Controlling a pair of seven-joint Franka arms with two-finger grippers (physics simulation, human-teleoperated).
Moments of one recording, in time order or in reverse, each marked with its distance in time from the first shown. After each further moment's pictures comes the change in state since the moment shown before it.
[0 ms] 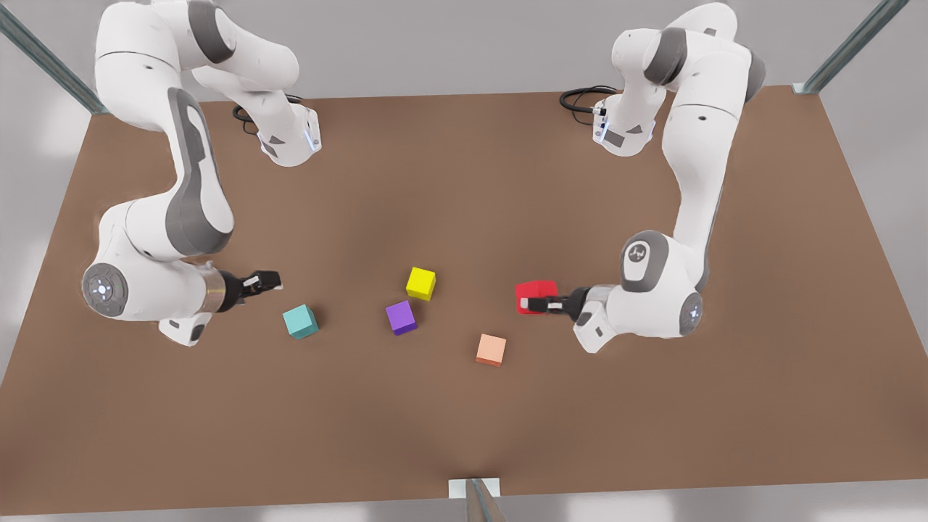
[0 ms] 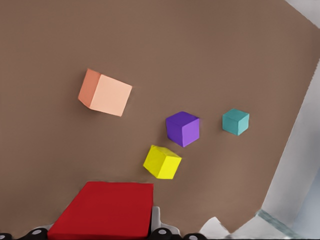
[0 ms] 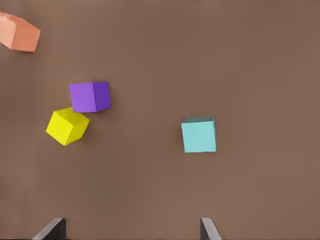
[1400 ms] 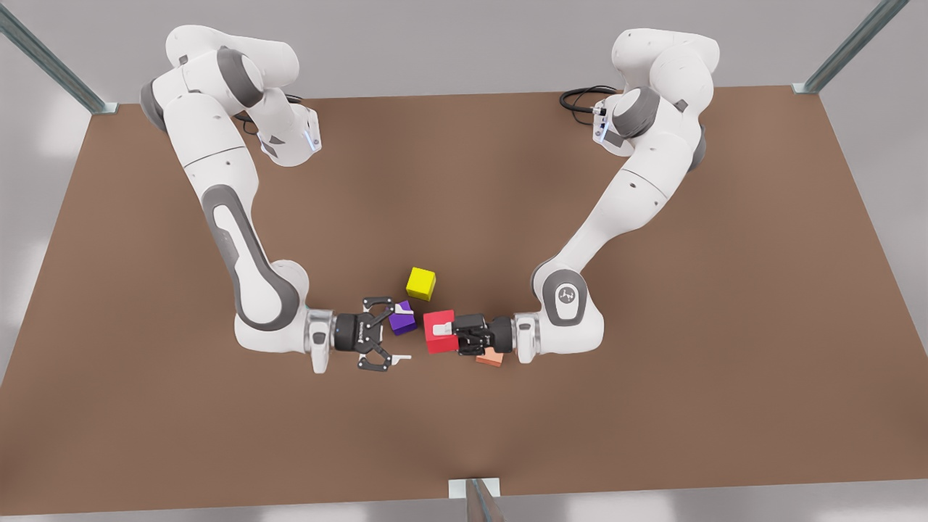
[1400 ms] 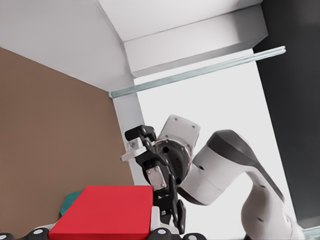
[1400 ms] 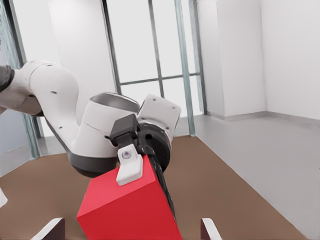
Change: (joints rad) left arm -0.015 0.432 -0.328 0.258 -0.593 0.446 0.972; right arm 0.079 0.225 0.091 -0.200 1.238 0.503 -1.863
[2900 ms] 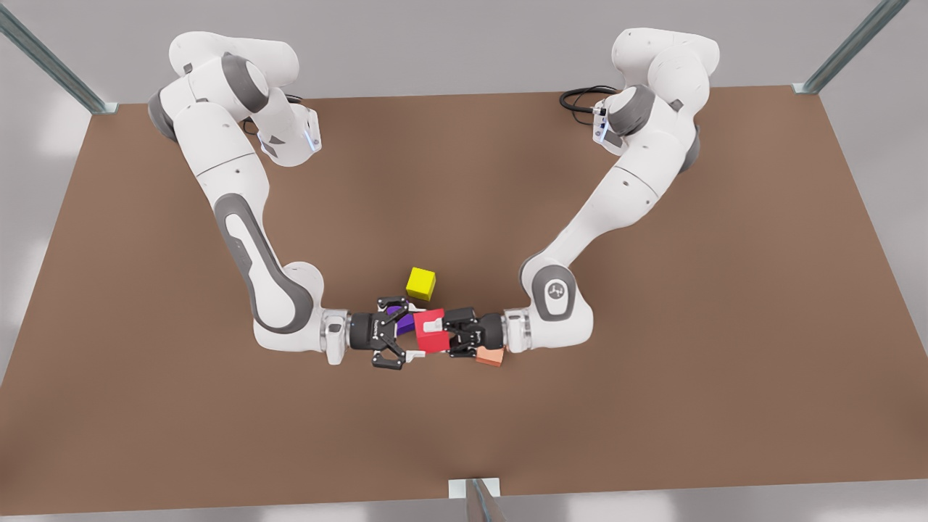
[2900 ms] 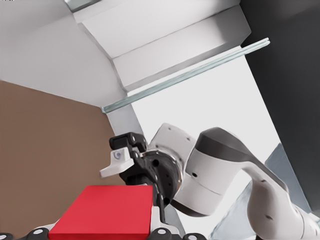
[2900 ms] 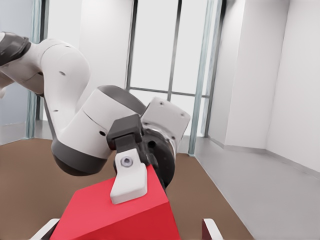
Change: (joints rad) left arm -0.037 0.007 -0.011 0.014 -0.066 0.067 0.176; right arm 0.015 0.049 0.032 0.023 0.060 0.007 -0.283
